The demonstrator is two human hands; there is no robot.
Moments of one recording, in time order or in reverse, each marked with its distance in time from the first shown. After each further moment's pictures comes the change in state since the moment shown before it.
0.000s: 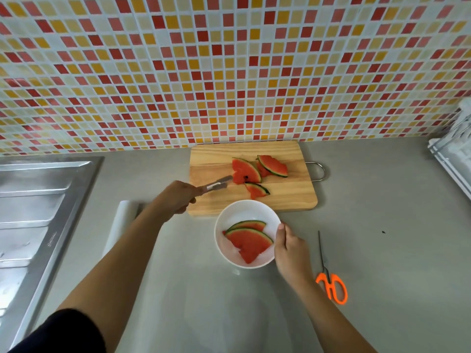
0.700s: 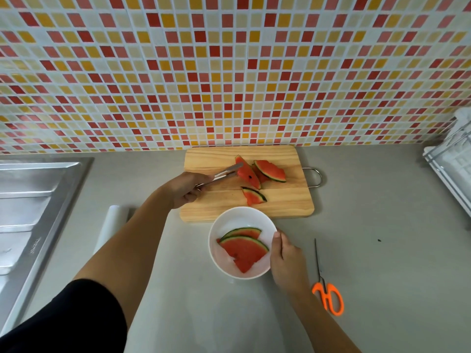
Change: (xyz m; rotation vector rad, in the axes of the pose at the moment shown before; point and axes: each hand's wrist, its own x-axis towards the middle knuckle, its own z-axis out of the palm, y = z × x) left_hand 0.061 0.014 0.009 -0.374 -0.253 -0.005; right_hand 0.002 0.001 0.001 0.028 -0.017 0.010
